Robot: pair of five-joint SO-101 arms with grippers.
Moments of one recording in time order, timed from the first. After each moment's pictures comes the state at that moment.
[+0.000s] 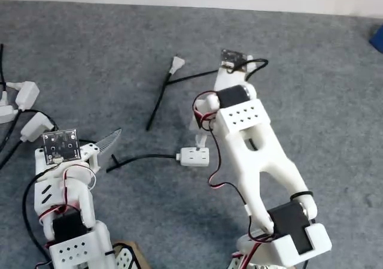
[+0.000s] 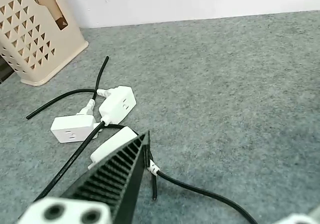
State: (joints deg) left arm -26.1 -103.3 96.2 34.4 -8.0; right arm -26.6 -5.0 12.4 74.0 -27.7
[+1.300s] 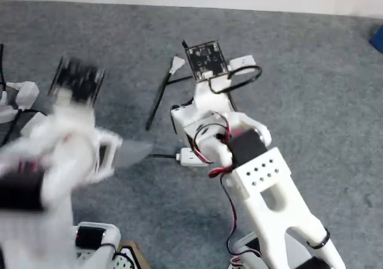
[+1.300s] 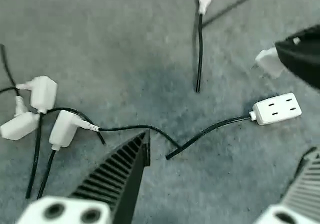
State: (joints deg) left arm -2.8 -45.7 6.9 99.6 -8.0; right arm -35.3 -34.3 28.1 53.4 -5.6
